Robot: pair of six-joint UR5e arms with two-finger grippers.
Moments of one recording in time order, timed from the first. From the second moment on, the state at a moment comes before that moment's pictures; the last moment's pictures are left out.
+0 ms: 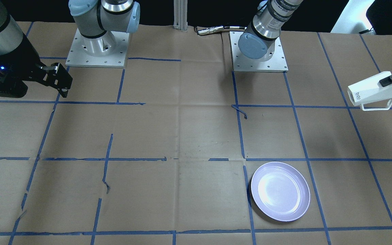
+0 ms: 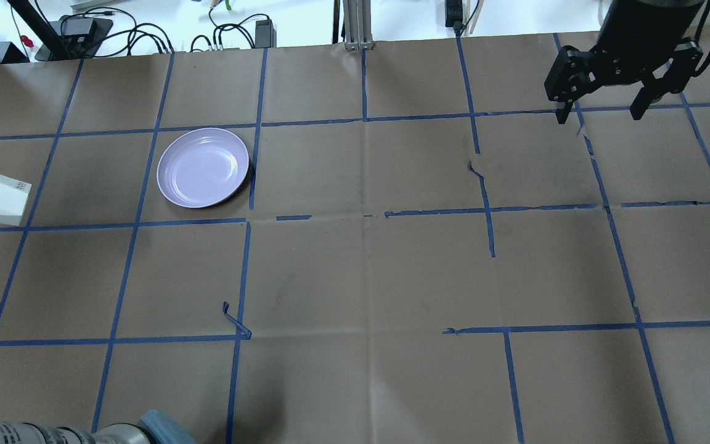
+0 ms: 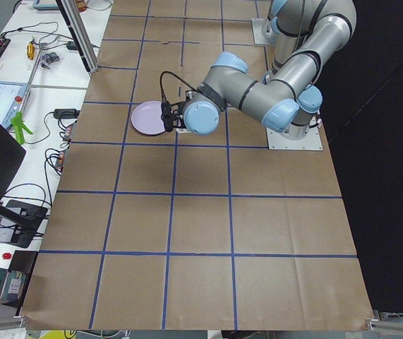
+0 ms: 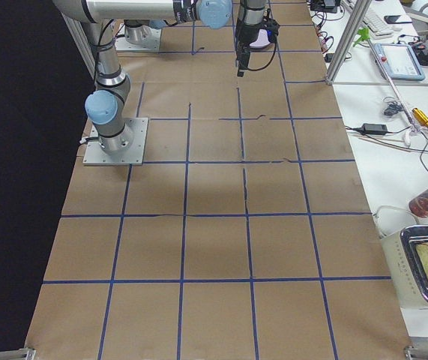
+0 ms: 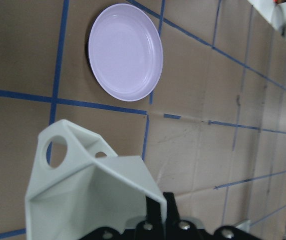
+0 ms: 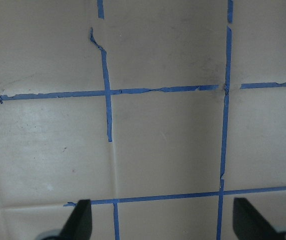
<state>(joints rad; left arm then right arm) -0.77 -1.75 -1.40 -2.01 1.07 0.76 1.47 -1.48 1.43 -1.44 -1.64 -0.06</state>
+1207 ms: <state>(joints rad) -1.48 -1.90 -1.43 -1.27 1.58 0.26 1.47 -1.48 1.43 -1.44 -1.64 -0.06</state>
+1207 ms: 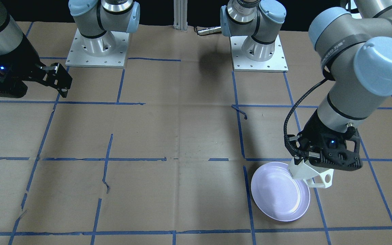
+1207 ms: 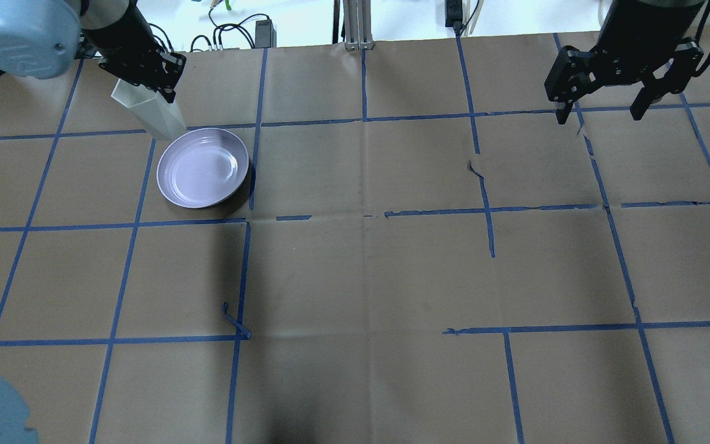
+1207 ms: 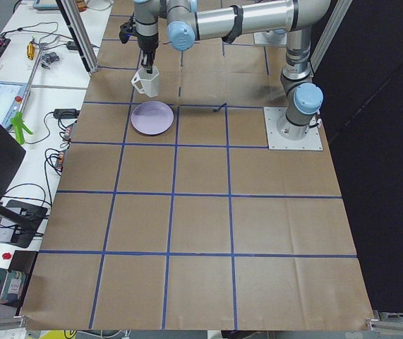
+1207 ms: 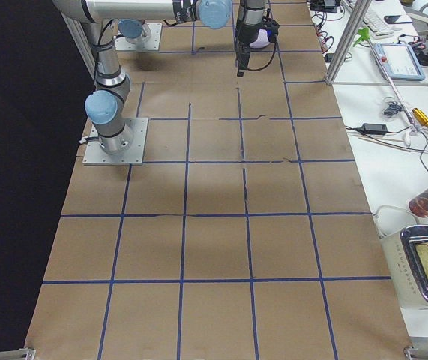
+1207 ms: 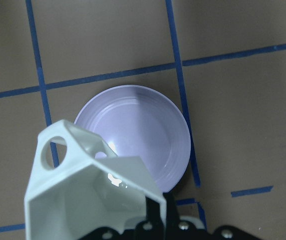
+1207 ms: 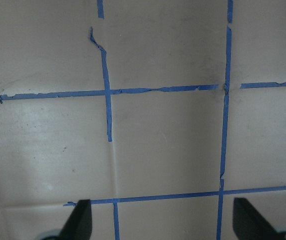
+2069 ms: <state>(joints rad) -1.51 -2.08 -1.62 -0.90 1.65 0.26 1.47 -1.48 1.43 -1.44 -1.64 -0.06</state>
